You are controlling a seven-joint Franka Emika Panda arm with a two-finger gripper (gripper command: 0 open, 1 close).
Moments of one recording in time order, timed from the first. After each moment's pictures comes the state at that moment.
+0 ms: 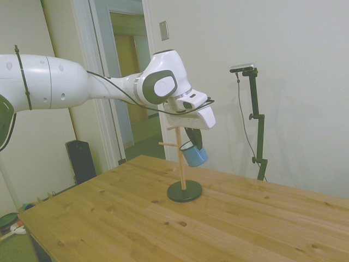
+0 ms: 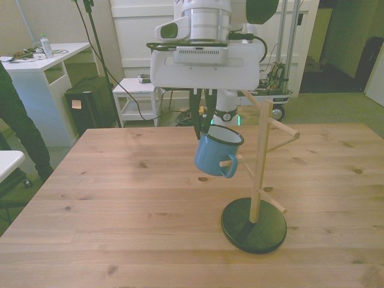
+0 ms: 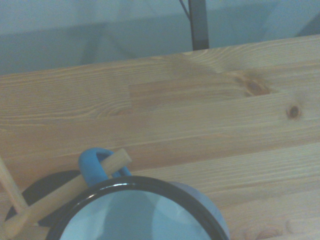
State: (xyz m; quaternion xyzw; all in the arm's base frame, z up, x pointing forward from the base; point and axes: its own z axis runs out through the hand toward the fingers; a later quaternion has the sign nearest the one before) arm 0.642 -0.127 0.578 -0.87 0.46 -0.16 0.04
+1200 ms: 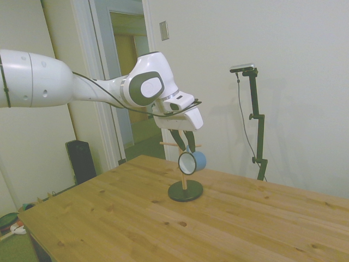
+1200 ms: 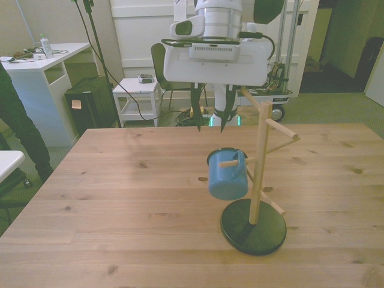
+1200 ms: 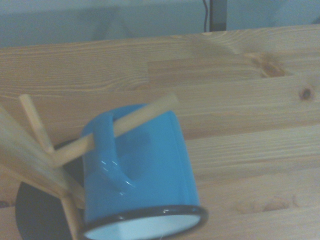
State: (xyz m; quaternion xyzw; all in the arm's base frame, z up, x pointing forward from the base) arm 0.575 -0.143 0.569 -0.86 0.47 -0.17 0.03
